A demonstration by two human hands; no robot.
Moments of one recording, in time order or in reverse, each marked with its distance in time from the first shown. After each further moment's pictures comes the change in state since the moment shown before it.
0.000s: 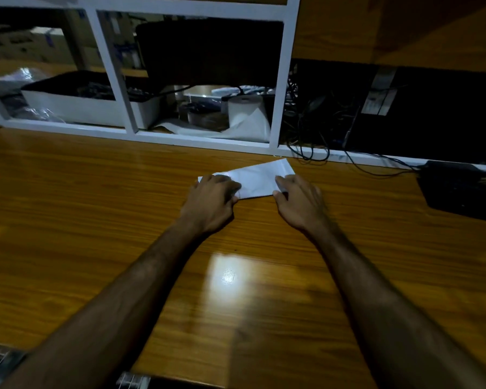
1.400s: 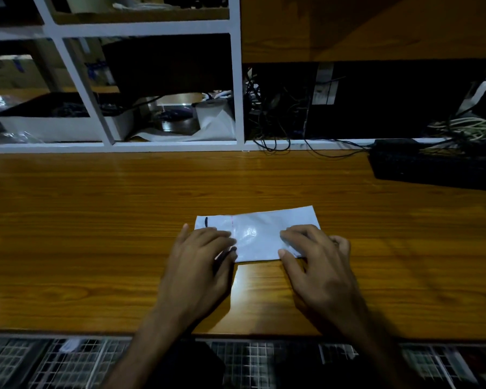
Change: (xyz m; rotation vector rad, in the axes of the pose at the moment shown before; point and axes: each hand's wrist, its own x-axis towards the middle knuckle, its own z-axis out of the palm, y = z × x) left_hand -0.168 0.099 -0.027 -0.163 0.138 0.110; right_hand -0.231 0.002 -0.057 0.121 0.237 -0.029
